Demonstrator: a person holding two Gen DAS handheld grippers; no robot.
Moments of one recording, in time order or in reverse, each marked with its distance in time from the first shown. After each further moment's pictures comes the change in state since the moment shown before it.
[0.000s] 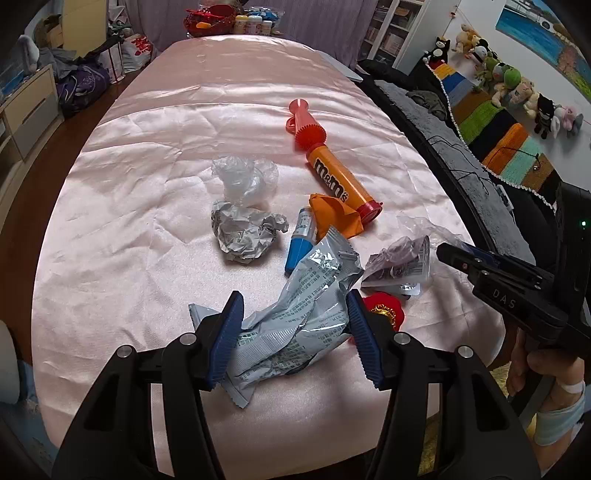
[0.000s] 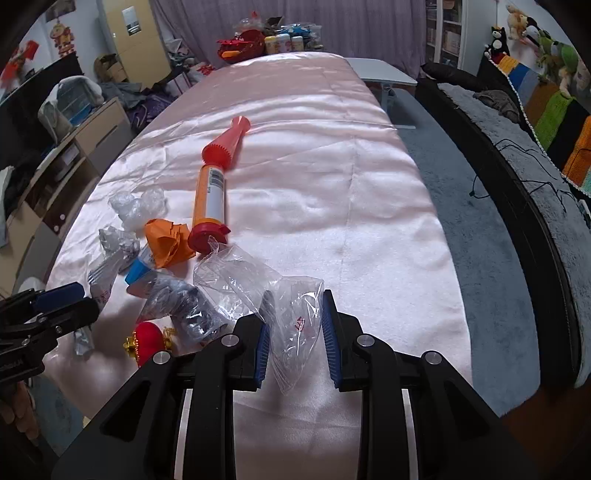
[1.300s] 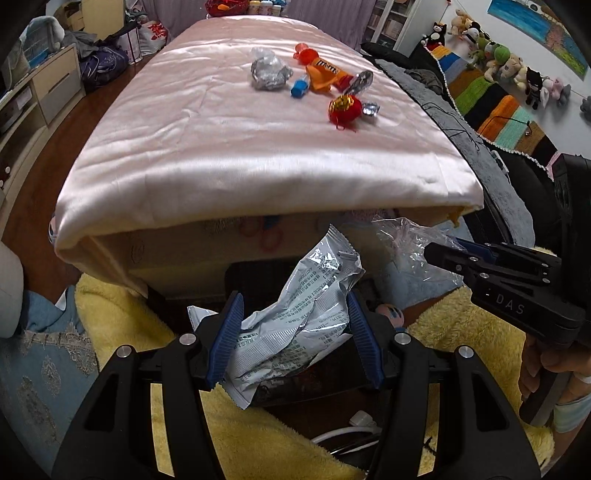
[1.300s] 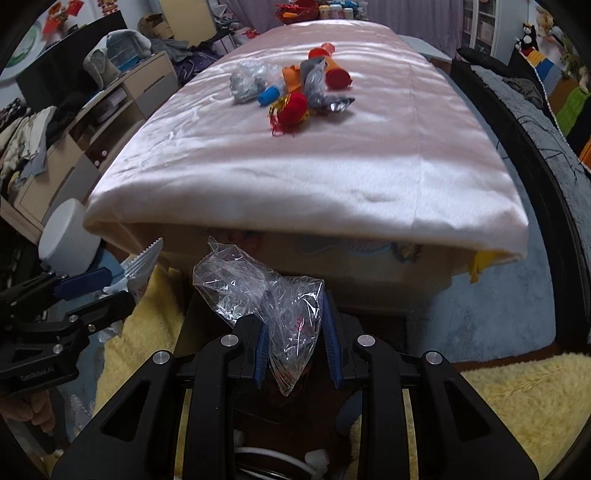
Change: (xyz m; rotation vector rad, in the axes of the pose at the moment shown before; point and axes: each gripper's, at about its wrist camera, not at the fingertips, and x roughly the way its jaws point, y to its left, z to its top) left arm -0.076 -0.005 -0.203 -0.009 0.060 0.031; right arm -0.070 0.071 -0.176 -0.087 0.139 0.112
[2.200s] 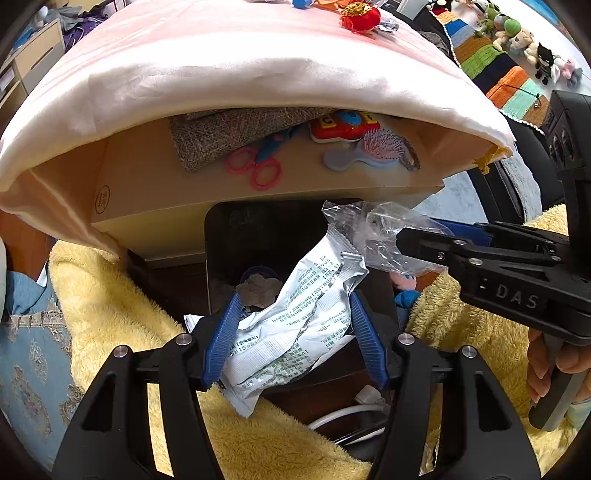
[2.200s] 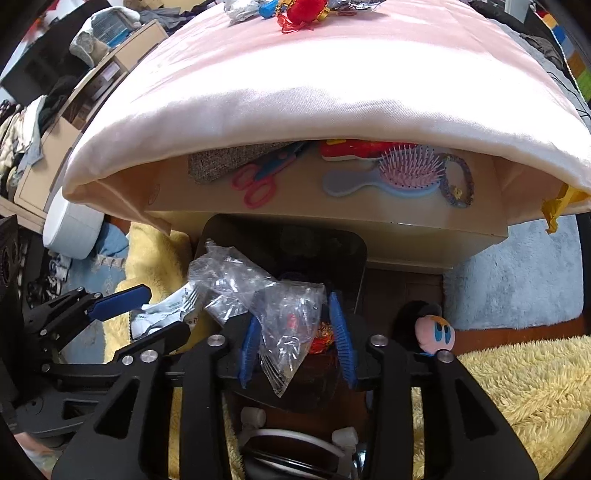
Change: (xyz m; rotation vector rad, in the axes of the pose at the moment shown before) left arm 0.067 0.006 -0.027 0.005 0.150 -0.013; right arm 0.063 0.009 -0.016 0.041 0.168 0.059
